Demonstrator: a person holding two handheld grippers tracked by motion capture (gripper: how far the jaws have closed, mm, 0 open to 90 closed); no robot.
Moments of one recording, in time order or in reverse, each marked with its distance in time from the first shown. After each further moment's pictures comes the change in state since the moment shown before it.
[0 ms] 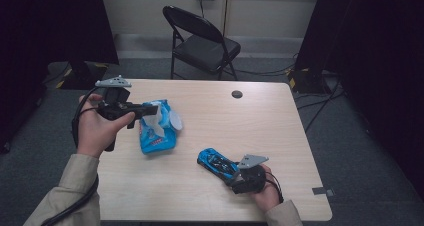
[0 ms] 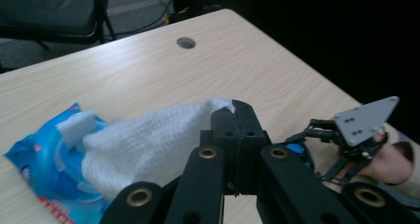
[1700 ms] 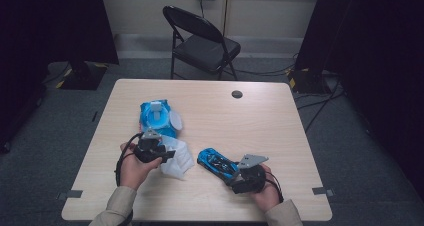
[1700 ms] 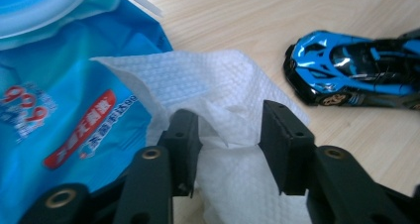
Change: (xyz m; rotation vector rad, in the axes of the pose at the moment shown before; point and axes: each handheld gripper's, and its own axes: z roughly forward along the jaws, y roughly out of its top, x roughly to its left) left arm 0.021 -0.148 0.124 0.182 0.105 0.006; right arm 0.000 0.000 0.000 0.000 0.002 0.000
